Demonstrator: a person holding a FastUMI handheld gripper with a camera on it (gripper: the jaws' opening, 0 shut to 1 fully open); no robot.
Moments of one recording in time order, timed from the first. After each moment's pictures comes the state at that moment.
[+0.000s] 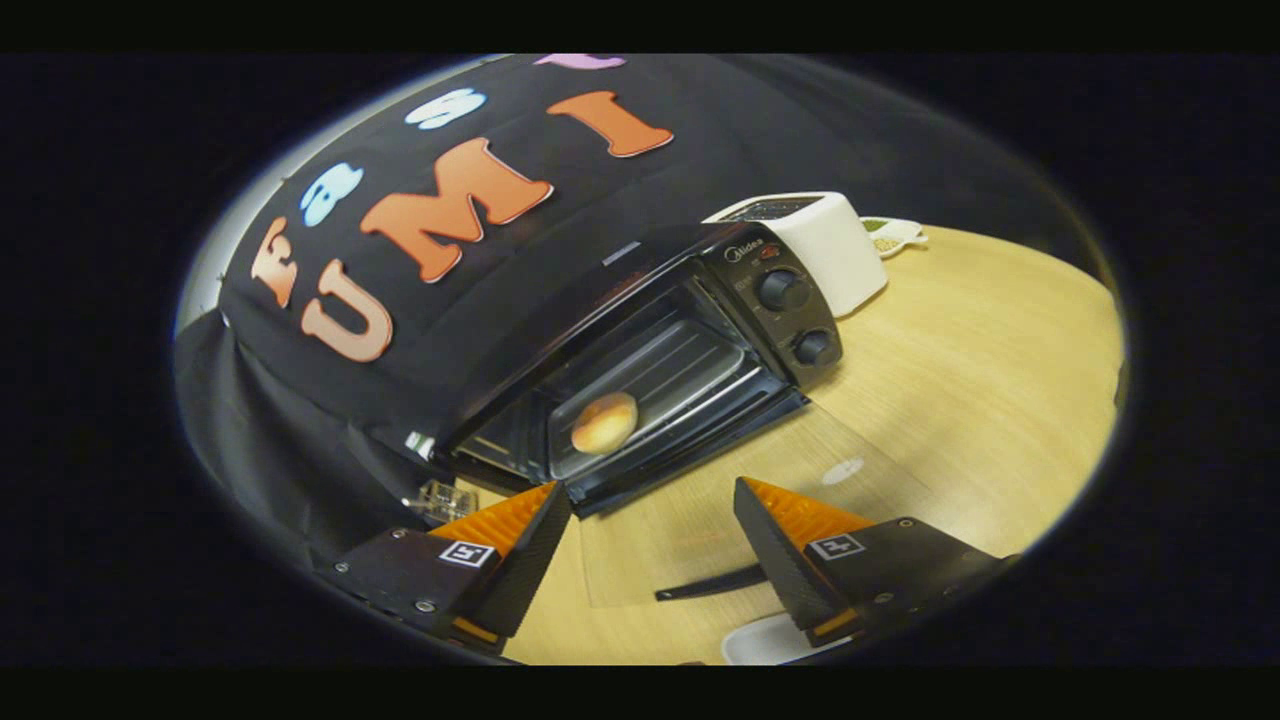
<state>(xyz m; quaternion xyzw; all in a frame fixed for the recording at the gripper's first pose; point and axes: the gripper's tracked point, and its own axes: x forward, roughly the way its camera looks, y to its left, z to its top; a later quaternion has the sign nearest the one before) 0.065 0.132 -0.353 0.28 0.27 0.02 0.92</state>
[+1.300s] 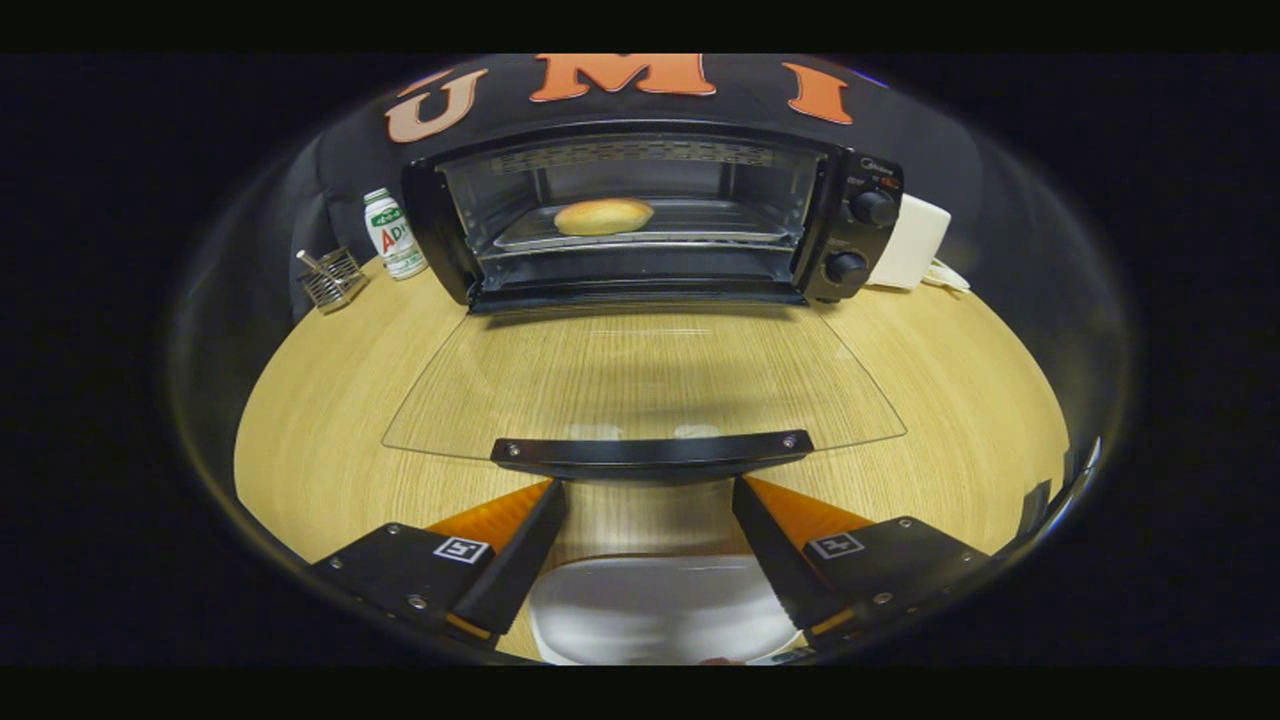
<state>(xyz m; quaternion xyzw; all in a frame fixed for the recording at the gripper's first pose) 0.006 0.131 -0.465 -0.03 0.40 0.03 0.92</state>
